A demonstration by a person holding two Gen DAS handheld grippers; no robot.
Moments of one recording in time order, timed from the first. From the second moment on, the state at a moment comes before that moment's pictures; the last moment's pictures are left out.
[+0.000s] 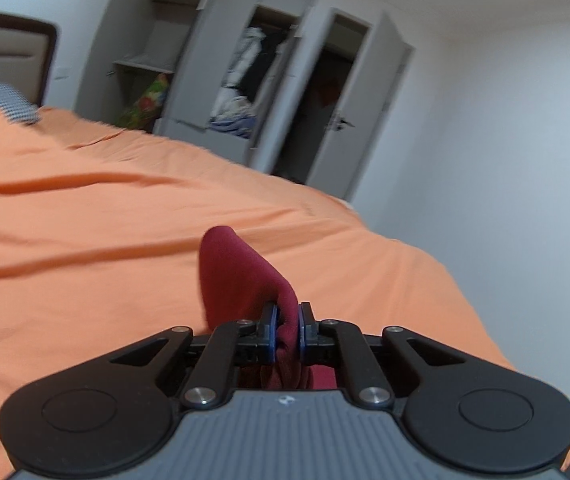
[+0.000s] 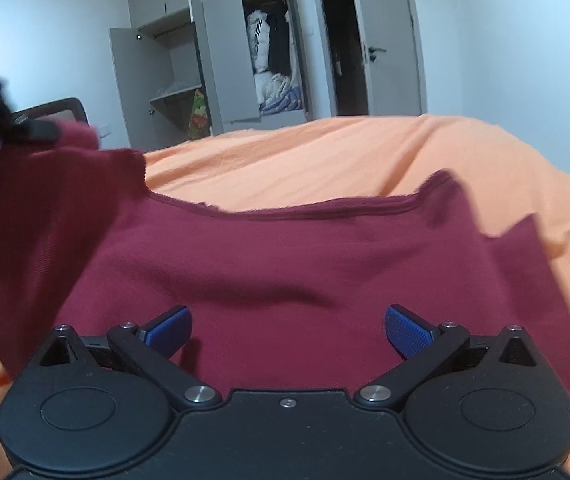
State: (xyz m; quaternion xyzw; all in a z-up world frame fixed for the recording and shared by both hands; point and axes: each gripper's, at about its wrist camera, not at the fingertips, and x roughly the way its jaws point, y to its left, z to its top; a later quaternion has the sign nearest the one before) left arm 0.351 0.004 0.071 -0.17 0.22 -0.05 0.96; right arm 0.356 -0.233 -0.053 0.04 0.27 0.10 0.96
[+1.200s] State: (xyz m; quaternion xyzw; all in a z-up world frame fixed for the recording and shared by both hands) left arm 0.337 -0.245 0.015 -0.03 0.33 -0.30 0.90; right arm 0.206 -0.360 -0.070 0.02 0.23 -0.04 0.97
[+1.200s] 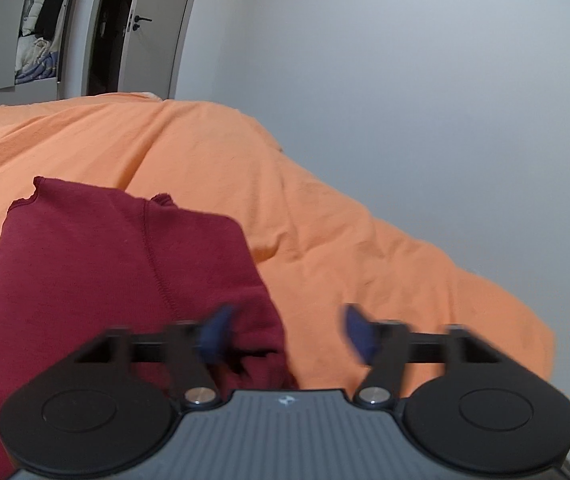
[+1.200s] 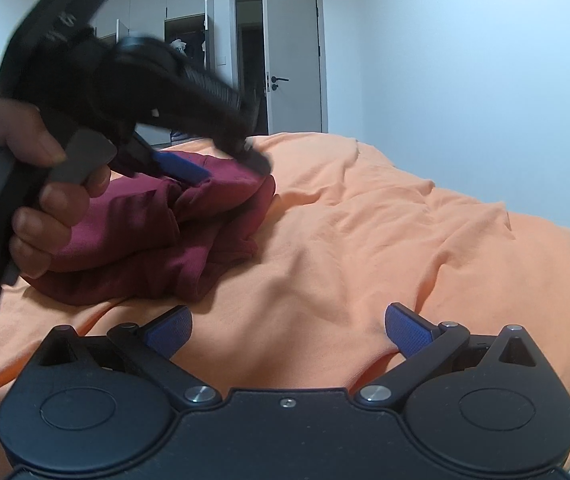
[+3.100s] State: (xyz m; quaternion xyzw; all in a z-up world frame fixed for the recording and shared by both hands) left arm 0.292 -0.037 -0.023 -0.14 0.39 -0.11 0.90; right arm 0.245 -0.329 -0.064 0.12 0.24 -0.11 0.96
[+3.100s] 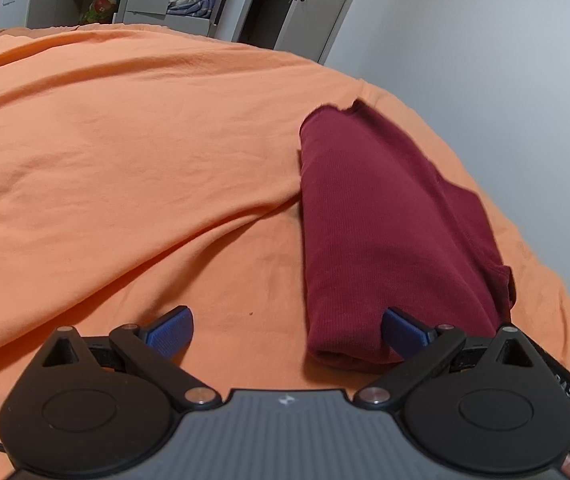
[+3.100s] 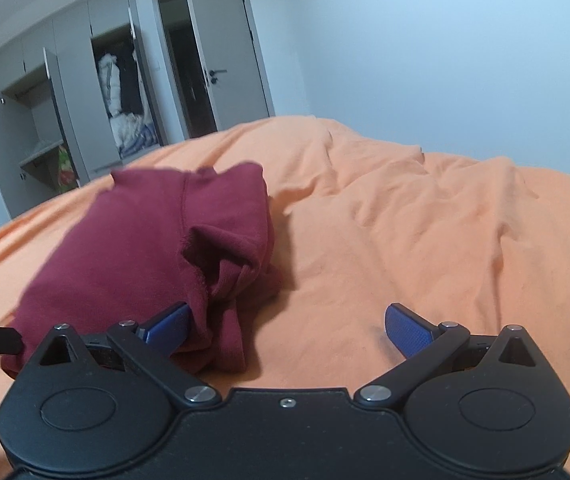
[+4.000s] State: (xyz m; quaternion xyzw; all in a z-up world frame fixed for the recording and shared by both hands) left arm 0.354 -0.067 -0.029 -0.14 0.39 -0.12 0.90; right arm 0.343 -0.357 -0.082 0.14 0.24 -0.08 0.96
